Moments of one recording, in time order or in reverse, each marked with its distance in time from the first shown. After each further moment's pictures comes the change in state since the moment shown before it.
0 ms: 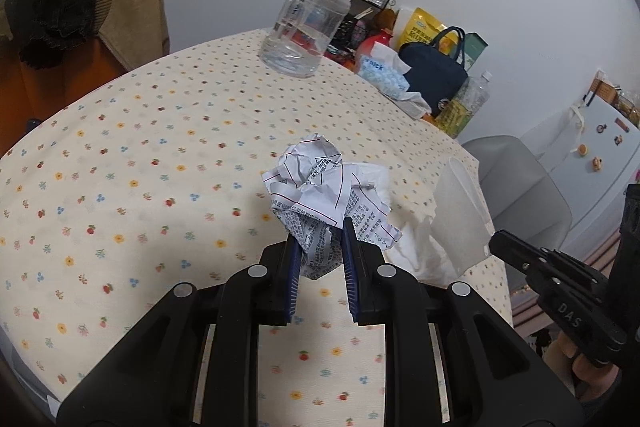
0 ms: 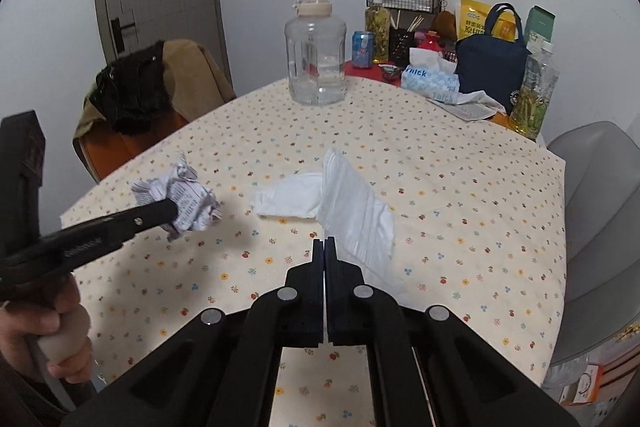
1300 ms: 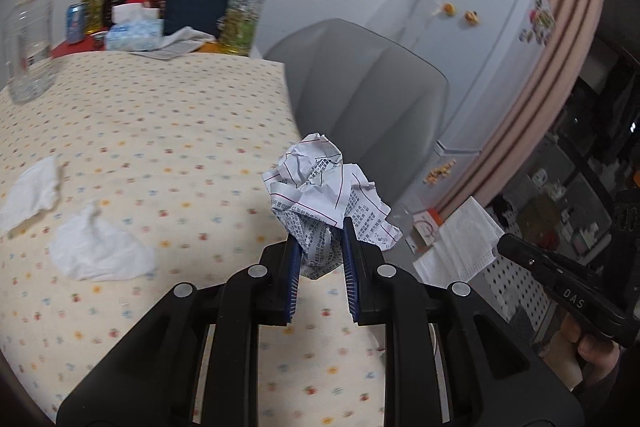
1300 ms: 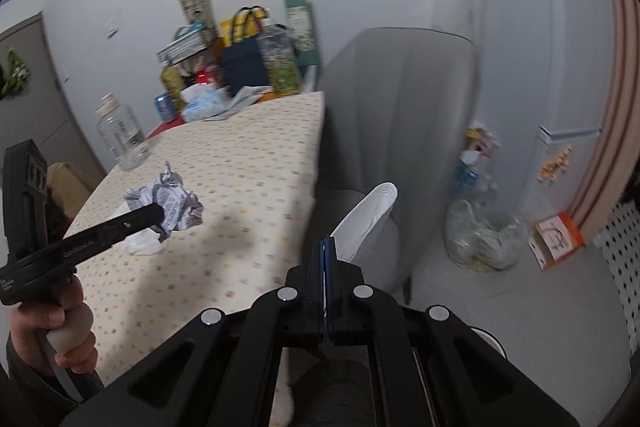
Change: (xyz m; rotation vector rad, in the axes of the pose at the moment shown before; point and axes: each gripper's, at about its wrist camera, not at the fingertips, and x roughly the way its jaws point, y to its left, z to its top) left arm 0.064 -0.275 -0.082 0.456 0.223 -0.366; right arm -0.183 -0.232 -0.172 0.550 -0.096 -0.382
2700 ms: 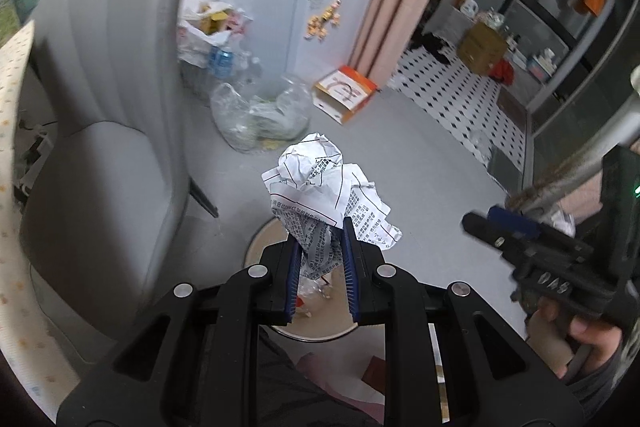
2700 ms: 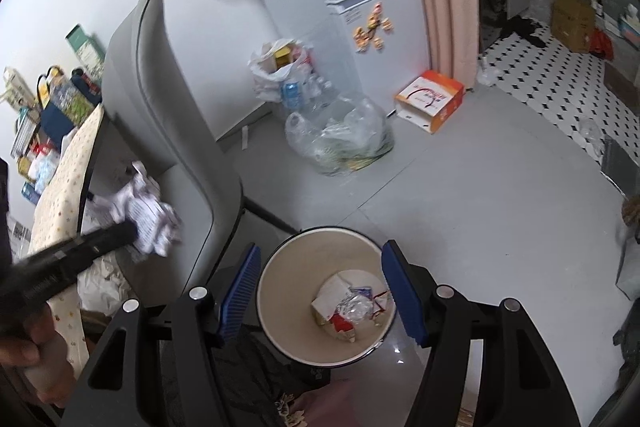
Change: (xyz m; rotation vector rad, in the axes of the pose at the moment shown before) left arm 0.185 -0.245 -0.106 0.425 0.442 -0.199; right arm -0.024 -0.255 -0.151 0.520 0.098 -0.314
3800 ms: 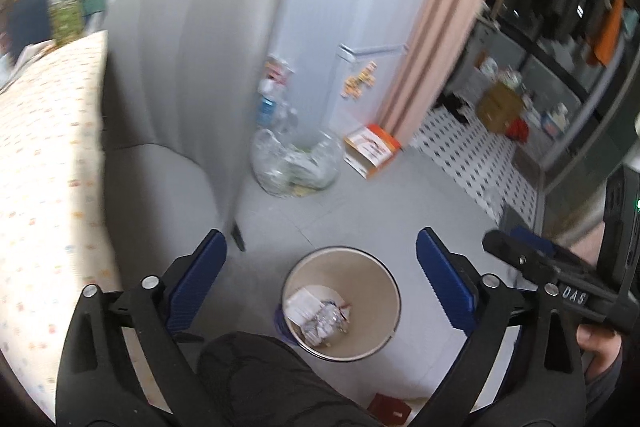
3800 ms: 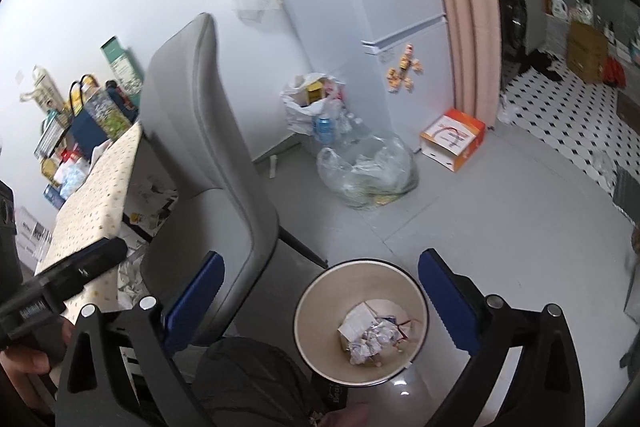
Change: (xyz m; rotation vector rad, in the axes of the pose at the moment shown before) left arm -0.092 0.060 -0.018 -0.126 -0.236 0.079; right arm -0.033 0.075 0.008 -0.092 -0.101 0.075
